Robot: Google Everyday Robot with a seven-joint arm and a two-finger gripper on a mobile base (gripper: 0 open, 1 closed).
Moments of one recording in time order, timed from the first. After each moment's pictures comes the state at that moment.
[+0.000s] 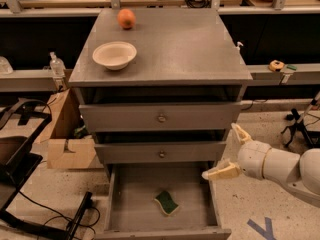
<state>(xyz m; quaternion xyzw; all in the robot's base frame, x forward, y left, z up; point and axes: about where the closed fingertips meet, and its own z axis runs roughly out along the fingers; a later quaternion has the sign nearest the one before) 0.521 -0.188 0.690 -0.42 0.73 0.15 0.52</state>
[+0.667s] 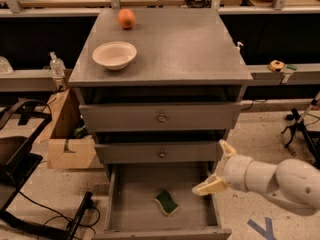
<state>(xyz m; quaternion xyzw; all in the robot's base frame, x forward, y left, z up) 0.512 -0.169 0.626 -0.42 0.76 0.16 0.47</state>
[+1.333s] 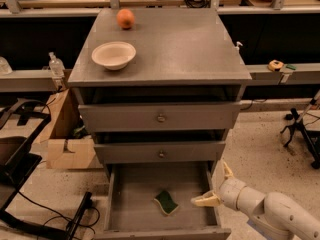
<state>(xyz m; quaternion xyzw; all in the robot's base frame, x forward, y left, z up) 0.521 -0.185 0.494 -0.36 0.76 0.15 0.51</state>
